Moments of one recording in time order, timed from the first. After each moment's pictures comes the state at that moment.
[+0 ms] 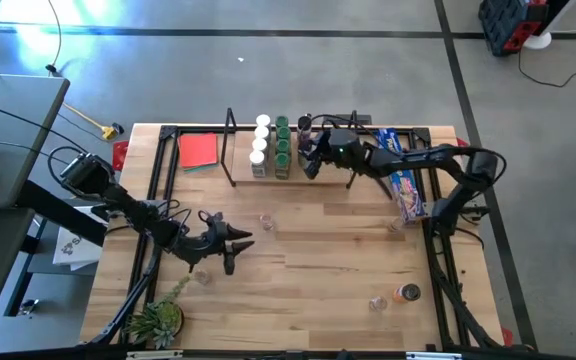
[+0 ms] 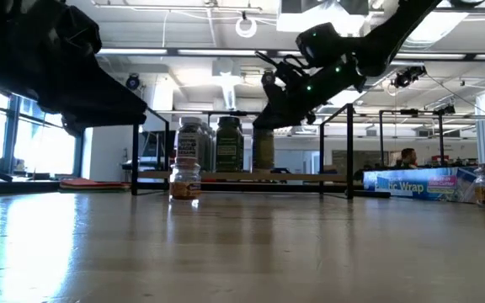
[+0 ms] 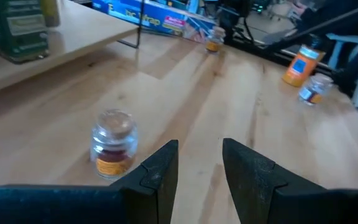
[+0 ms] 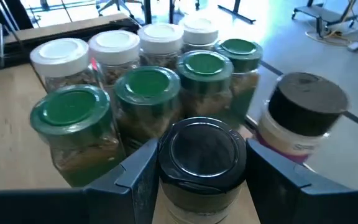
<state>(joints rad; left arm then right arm) -0.56 1.40 0.29 0.71 -0.79 -0.56 -0.41 1.68 0.90 0.37 0.16 0.02</state>
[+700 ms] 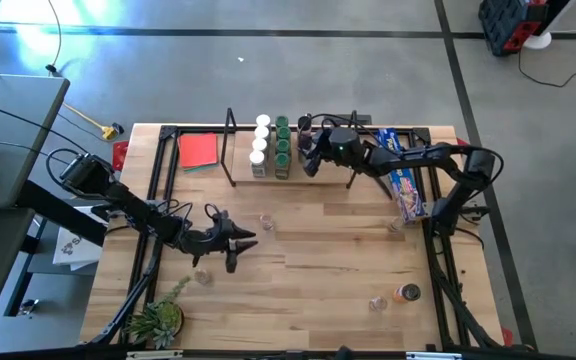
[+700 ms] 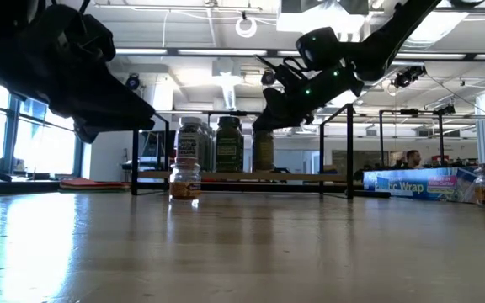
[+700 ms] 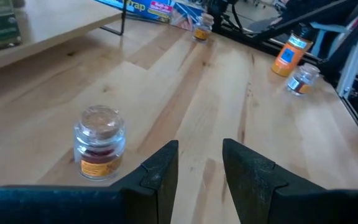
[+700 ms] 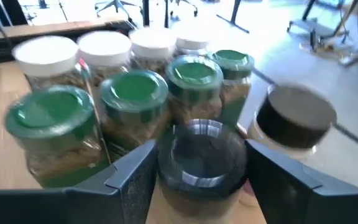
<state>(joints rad) -0.48 1.40 0.29 0.72 -0.62 -0.55 -0.43 1.70 0.90 0.42 0.15 -0.05</state>
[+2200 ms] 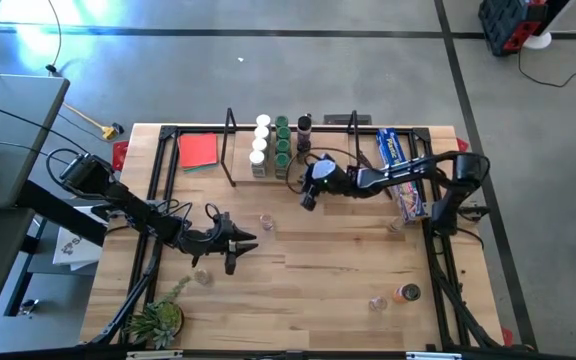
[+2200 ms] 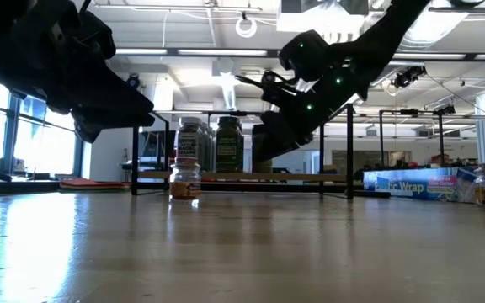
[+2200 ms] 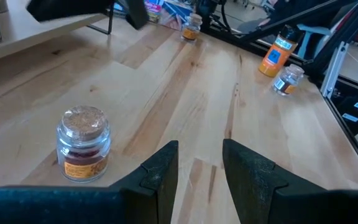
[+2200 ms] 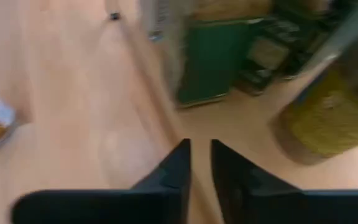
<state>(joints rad) -0.48 1.40 0.29 0.74 -0.59 -0.55 -0.22 1.79 0.90 0.23 0.24 0.02</state>
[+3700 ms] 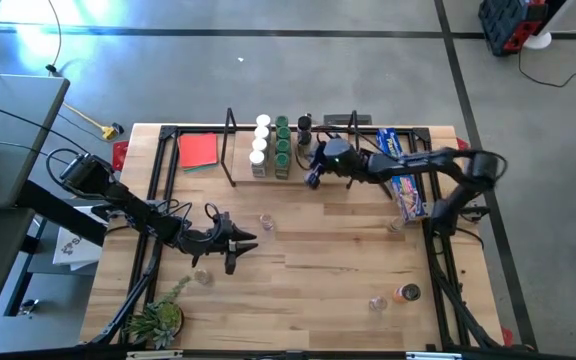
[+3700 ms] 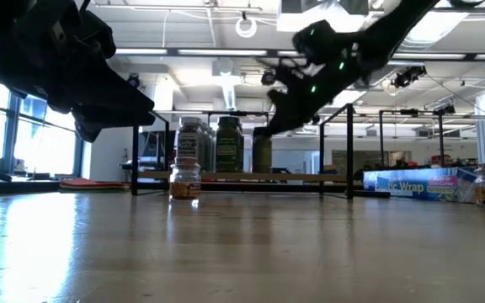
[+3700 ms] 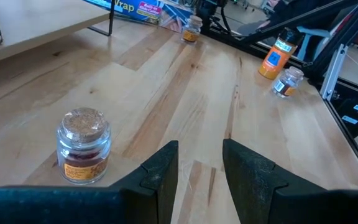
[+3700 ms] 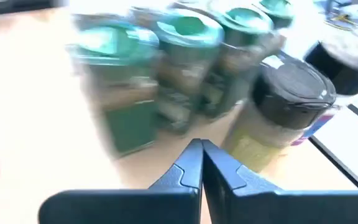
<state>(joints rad) -0.48 1.40 0.29 0.75 -0.59 -0.55 -0.32 1.65 0.90 0.21 0.23 0.00</state>
